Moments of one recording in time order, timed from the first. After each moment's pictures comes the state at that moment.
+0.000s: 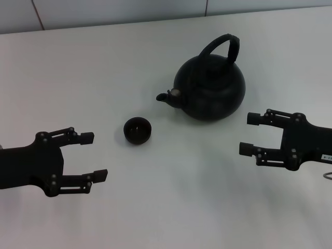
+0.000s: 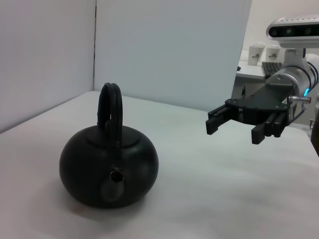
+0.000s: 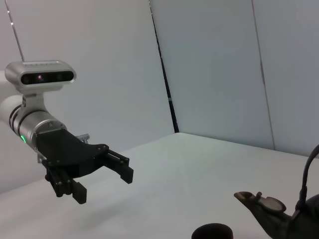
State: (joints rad) left arm -0.27 -2.00 1.17 0.92 1.70 1.59 -1.34; right arm 0.27 2.08 -0.63 -0.69 -1.90 -1.74 1.15
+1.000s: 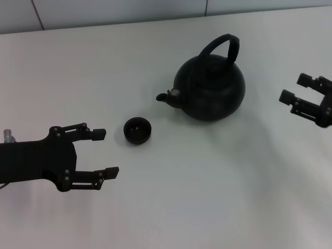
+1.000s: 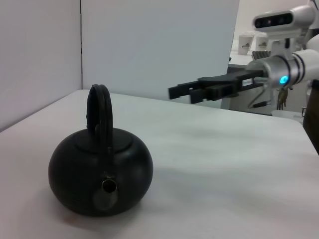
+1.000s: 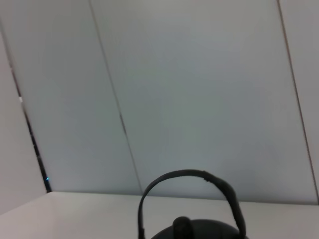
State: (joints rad) left arm -0.31 -2.02 1.17 0.95 1.75 1.58 -1.35; right arm 0.28 2.08 -0.29 -0.60 -1.90 -1.62 1.14
